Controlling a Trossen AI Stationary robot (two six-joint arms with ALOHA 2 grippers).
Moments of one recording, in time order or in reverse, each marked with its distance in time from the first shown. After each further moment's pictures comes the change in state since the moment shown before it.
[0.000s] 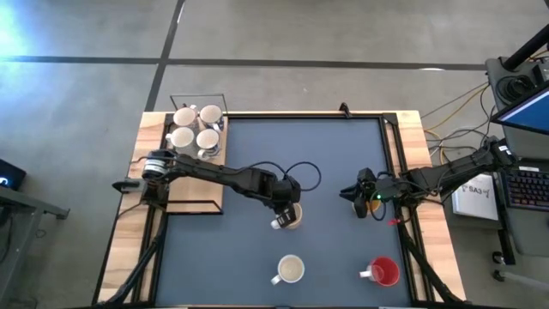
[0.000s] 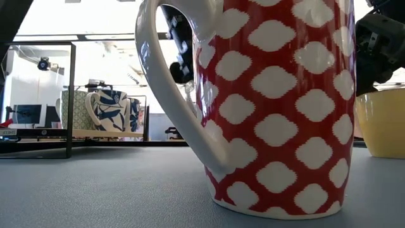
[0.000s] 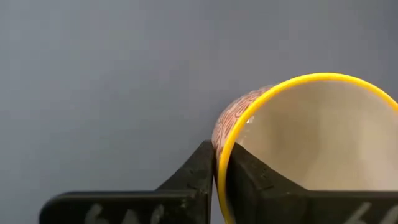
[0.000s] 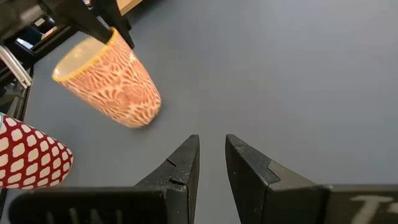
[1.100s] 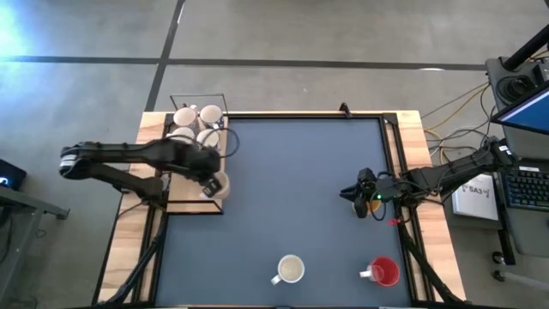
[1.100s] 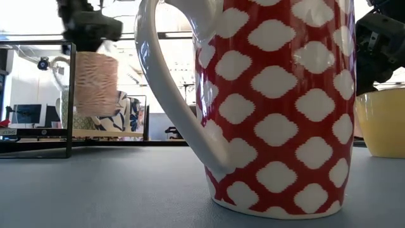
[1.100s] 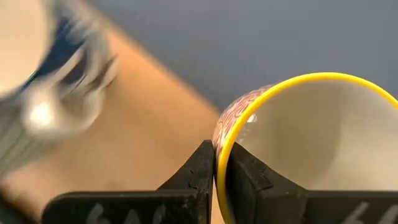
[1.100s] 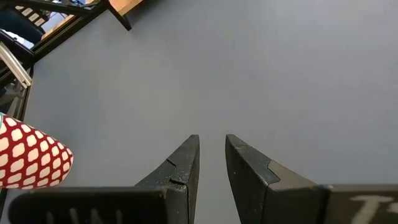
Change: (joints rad) left arm 0.168 -0.841 -0.574 -0.430 -0.106 -0.075; right arm 0.000 0.000 0.000 0.000 0.000 0.000
